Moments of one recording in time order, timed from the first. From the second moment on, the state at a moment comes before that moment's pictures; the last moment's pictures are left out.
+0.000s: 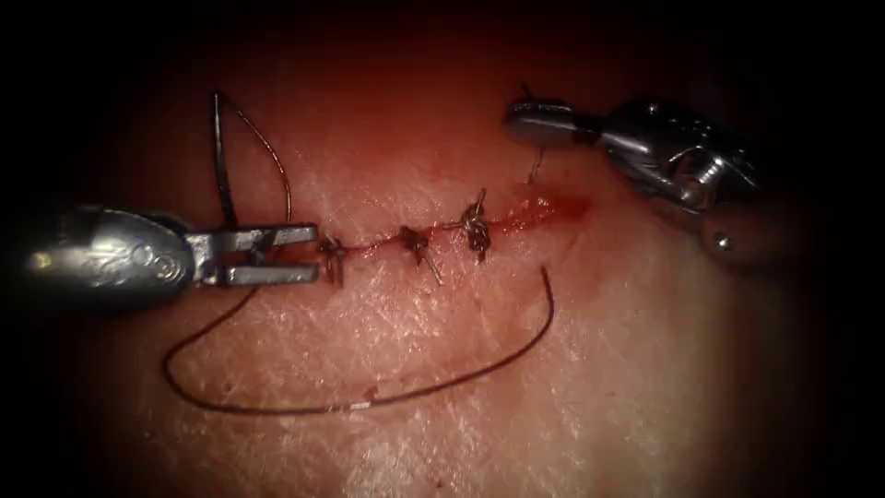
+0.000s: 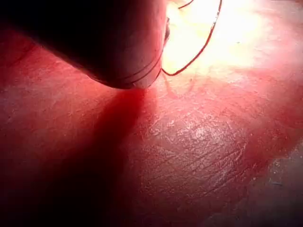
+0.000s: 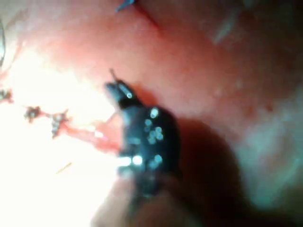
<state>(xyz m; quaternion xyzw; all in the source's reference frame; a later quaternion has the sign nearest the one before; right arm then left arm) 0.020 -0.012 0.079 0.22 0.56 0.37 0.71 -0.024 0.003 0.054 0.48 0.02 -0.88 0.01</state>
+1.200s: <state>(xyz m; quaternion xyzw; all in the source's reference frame) 0.019 -0.009 0.071 0.17 0.60 0.34 0.70 -0.024 0.003 0.054 0.48 0.02 -0.88 0.01</state>
